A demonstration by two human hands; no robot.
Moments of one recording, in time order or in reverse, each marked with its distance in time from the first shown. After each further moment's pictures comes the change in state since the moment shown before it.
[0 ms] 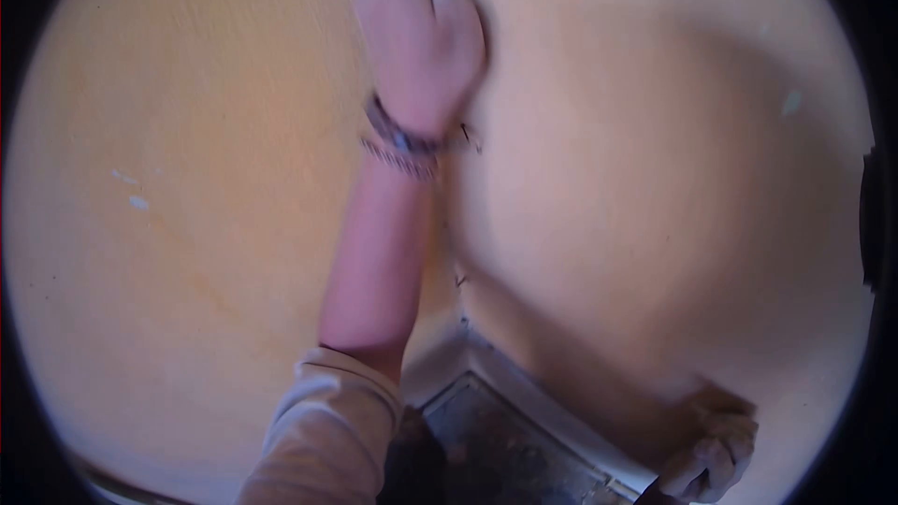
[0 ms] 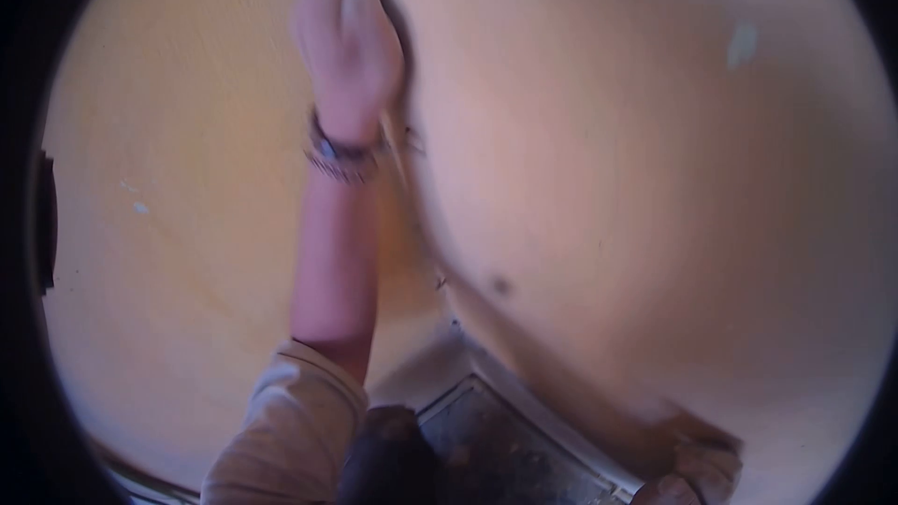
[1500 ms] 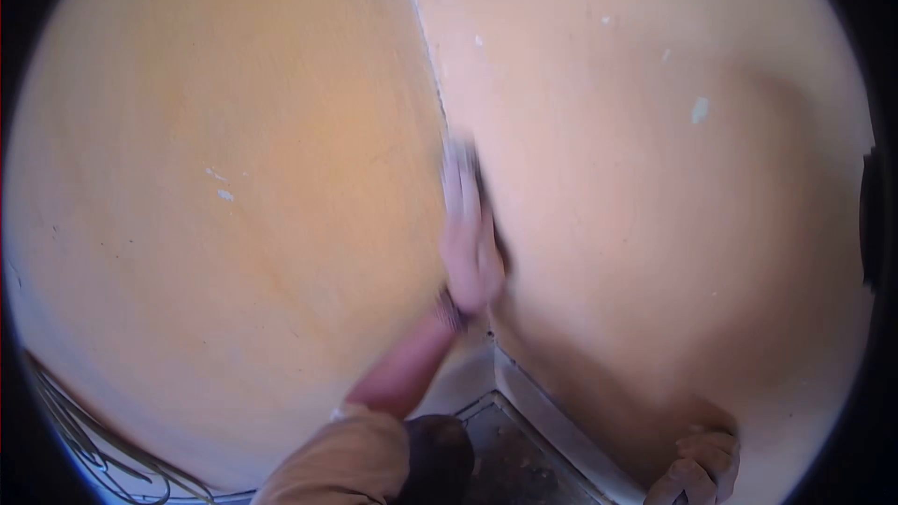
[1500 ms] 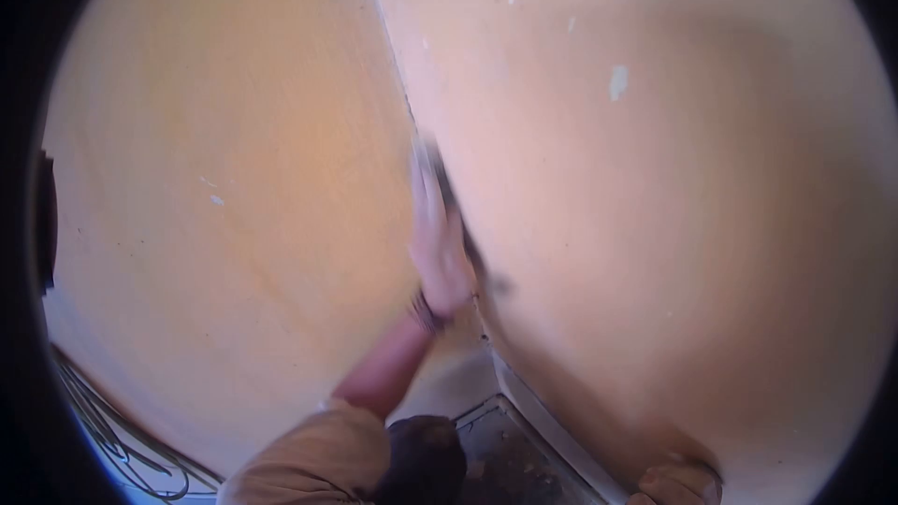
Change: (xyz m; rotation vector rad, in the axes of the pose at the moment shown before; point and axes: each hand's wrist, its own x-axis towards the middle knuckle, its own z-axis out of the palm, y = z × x) left_hand -0.155 0.020 -0.009 0.143 -0.133 -0.065; right_hand 0.002 0.000 -0.010 0.257 -0.011 0.090
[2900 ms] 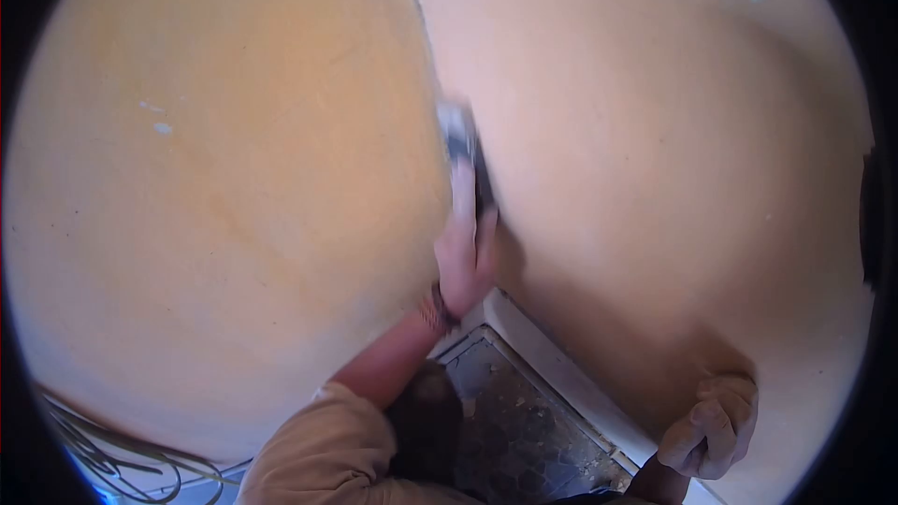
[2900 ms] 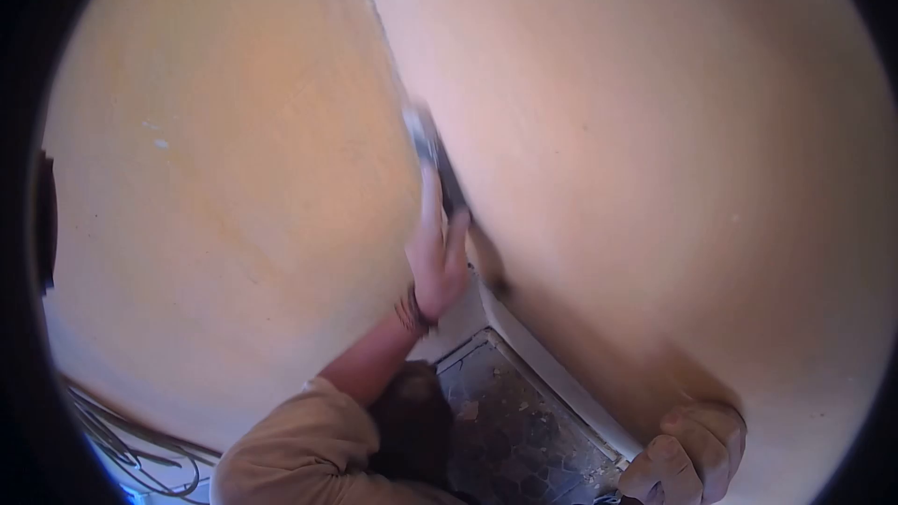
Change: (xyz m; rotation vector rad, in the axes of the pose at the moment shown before) left_hand -0.102 0.018 -0.018 0.009 -0.167 -0.256; right_hand -0.020 0.008 0.013 -0.157 -0.012 -0.082
